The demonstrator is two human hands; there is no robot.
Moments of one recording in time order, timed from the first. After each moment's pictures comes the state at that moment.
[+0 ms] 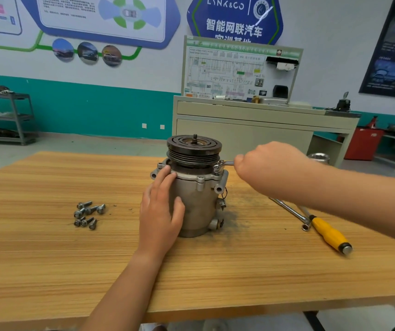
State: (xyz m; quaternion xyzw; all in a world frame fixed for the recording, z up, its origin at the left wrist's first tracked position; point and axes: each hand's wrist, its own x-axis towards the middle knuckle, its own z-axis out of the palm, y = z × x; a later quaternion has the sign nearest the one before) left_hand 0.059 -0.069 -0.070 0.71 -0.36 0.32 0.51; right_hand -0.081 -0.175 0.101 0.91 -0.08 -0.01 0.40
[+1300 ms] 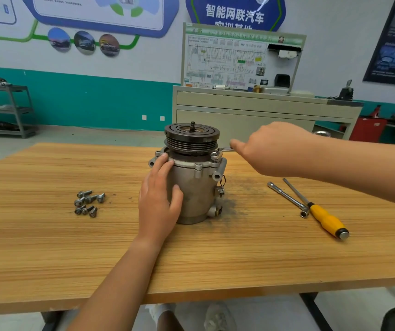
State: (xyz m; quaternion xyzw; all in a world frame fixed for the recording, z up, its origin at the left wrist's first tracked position) left_hand 0.058 -0.068 -0.071 0.70 -0.37 0.32 0.53; right_hand -0.073 -0.203 0.100 0.89 -0.03 0.04 0.45
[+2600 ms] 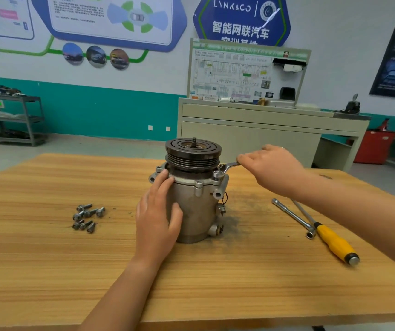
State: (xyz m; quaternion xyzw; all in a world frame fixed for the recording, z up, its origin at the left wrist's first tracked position) left_hand 0.057 -0.070 -0.072 0.70 -0.36 0.33 0.52; right_hand -0.041 -0.264 0.065 0.92 0.00 0.18 0.35
